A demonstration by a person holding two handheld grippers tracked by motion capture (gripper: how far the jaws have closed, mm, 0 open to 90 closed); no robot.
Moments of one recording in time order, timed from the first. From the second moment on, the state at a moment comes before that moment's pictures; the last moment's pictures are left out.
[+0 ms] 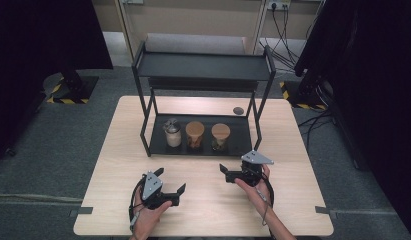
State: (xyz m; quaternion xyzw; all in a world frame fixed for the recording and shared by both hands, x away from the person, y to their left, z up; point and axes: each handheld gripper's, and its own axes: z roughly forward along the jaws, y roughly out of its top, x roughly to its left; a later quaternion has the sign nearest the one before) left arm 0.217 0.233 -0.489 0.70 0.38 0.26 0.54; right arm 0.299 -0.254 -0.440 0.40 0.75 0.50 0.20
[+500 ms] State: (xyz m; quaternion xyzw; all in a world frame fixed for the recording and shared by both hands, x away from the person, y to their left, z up) left arm 0.217 0.233 -0.490 0.70 0.38 0.26 0.54; right arm 0.287 -0.260 -0.444 0.40 0.74 0.50 0.19
